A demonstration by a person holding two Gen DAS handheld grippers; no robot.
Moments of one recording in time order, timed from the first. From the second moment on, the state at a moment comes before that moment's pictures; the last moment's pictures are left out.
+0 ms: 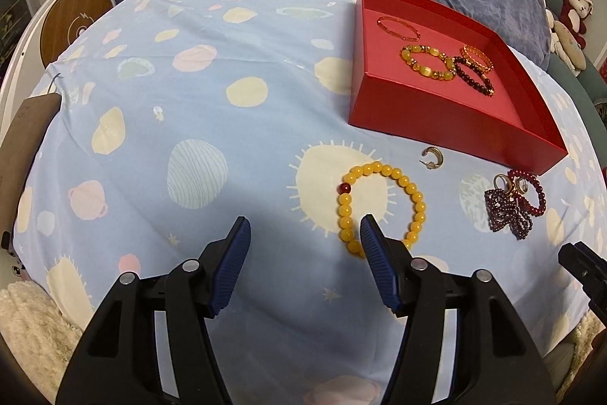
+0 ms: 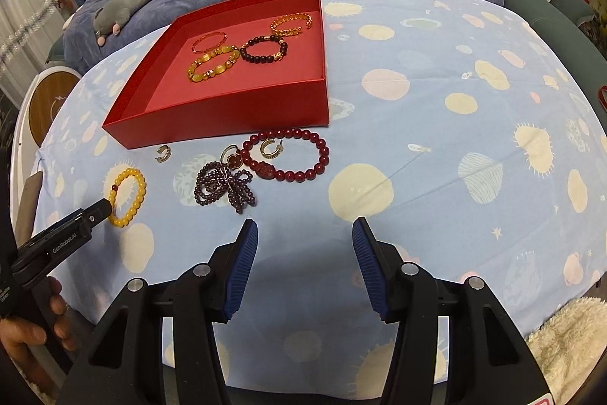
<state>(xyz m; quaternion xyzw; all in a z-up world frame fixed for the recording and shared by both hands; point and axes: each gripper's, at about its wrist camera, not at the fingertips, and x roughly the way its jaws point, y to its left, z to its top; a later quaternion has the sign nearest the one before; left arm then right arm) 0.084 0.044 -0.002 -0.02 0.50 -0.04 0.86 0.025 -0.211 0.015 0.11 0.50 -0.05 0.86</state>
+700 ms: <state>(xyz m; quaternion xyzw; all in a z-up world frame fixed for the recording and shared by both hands) 0.087 0.021 -0.007 -0.02 0.49 -0.07 0.87 0.062 -0.220 0.004 0.11 0.50 -0.07 0.85</state>
